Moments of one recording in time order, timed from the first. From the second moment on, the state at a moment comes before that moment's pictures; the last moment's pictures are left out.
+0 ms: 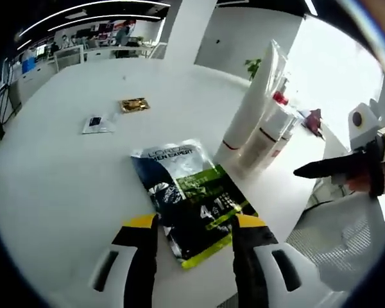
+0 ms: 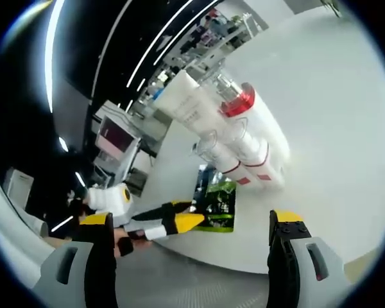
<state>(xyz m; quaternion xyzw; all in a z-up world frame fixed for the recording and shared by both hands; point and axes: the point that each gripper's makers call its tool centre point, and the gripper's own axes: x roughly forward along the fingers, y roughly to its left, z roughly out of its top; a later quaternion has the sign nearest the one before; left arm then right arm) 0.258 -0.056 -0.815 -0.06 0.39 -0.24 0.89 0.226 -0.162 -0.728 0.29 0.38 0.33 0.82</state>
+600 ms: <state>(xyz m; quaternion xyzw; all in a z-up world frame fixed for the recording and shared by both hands) 0.257 -0.053 -0.807 -0.04 0.38 -0.26 0.89 0.226 -0.161 -0.728 0.27 0.38 0.34 0.82</state>
